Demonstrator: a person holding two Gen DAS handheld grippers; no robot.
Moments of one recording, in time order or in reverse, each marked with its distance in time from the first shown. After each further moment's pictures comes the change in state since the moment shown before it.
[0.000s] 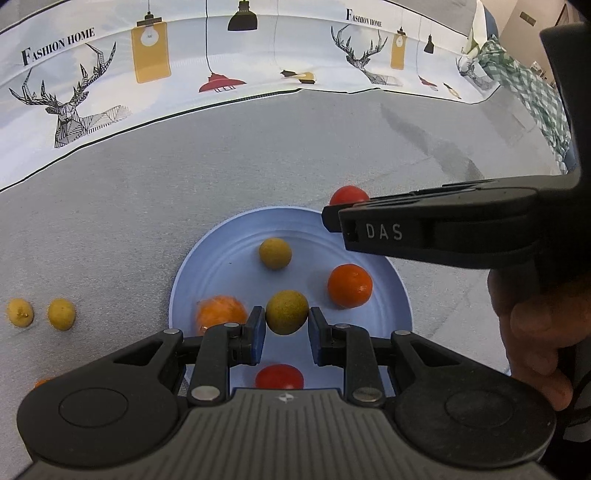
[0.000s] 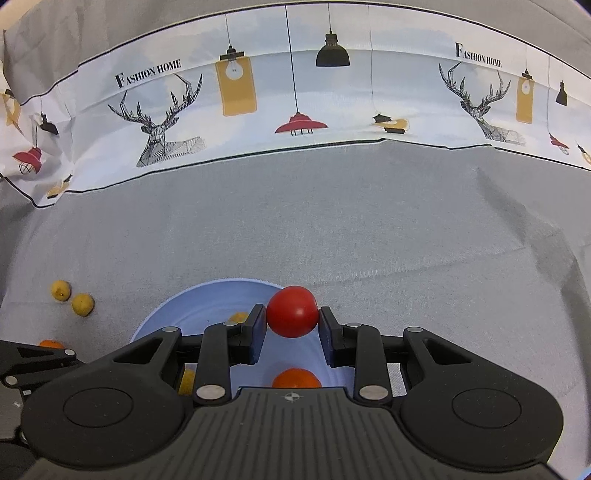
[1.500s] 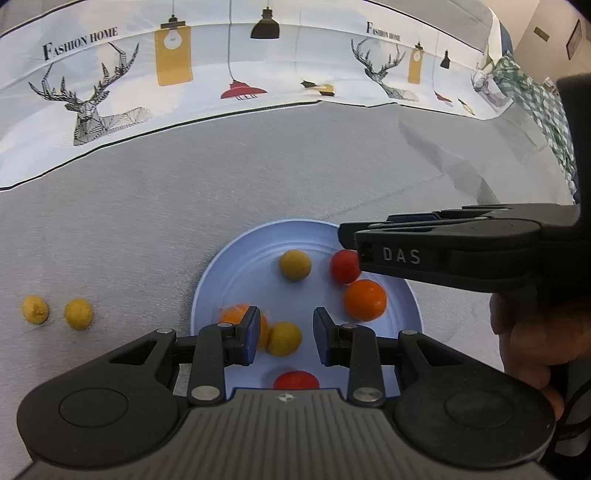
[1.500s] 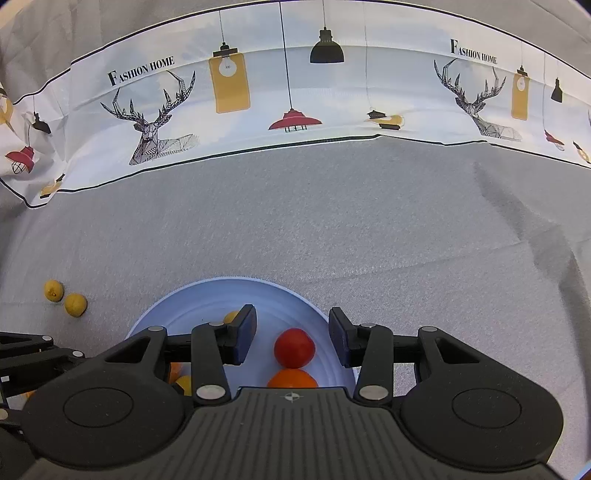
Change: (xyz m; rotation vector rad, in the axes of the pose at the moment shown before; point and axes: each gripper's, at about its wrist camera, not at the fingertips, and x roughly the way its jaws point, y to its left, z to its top) left arm -0.009 0.012 0.002 -0.054 -0.030 0.022; right arm 0.001 0.004 -0.002 0.008 -0.010 -0.020
